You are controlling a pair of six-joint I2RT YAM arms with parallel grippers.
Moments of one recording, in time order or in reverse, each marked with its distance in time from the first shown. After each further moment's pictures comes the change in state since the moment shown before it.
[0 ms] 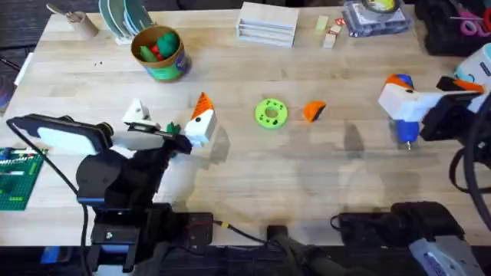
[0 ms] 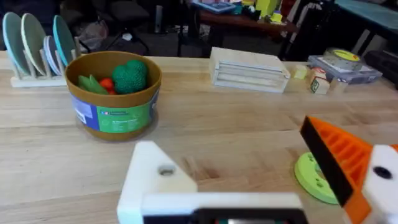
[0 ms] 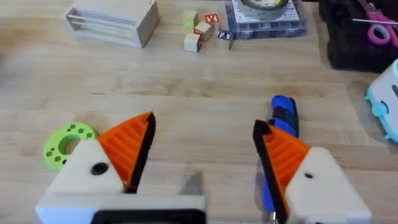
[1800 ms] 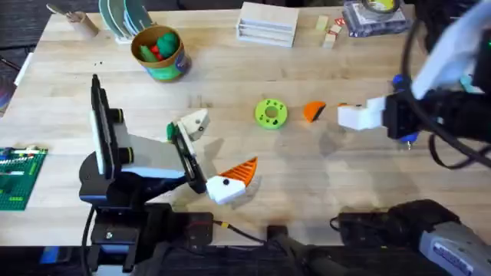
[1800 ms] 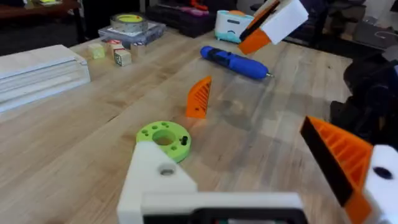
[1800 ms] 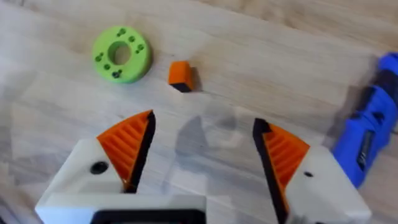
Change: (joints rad) left arm 0.000 0.000 0.001 -0.045 0.846 0.126; right arm 0.173 0.393 0.172 -0.231 -0.129 -0.036
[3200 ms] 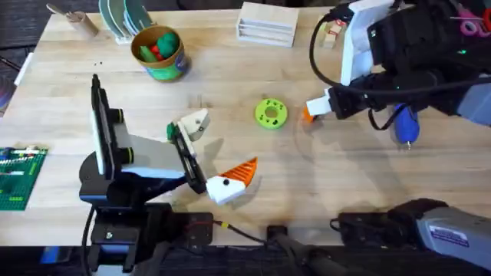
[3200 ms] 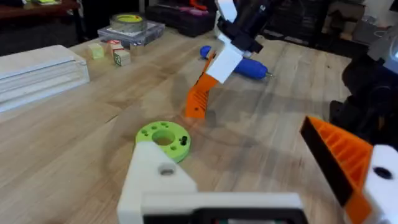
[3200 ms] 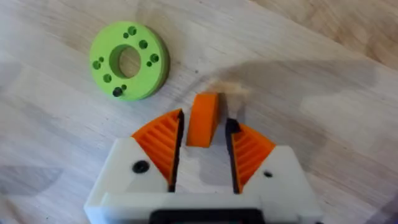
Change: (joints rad) left arm 0.000 0.000 0.000 0.000 0.003 0.003; right arm 0.115 0.492 0.033 0.262 -0.052 -0.039
